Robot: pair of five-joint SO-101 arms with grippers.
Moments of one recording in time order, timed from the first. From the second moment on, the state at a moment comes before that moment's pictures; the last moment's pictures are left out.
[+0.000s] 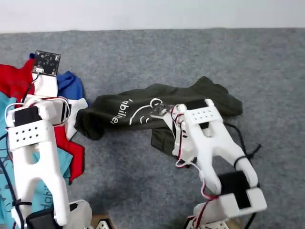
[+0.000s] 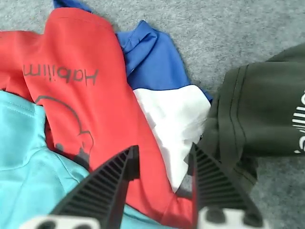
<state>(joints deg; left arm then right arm) -20.0 -20.7 28.6 61.1 -15.3 -16.4 3.8 26.3 85.2 34.9</state>
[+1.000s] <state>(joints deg) -20.0 -20.7 28.6 69.5 -13.8 -17.1 27.1 -14.2 94.2 32.0</state>
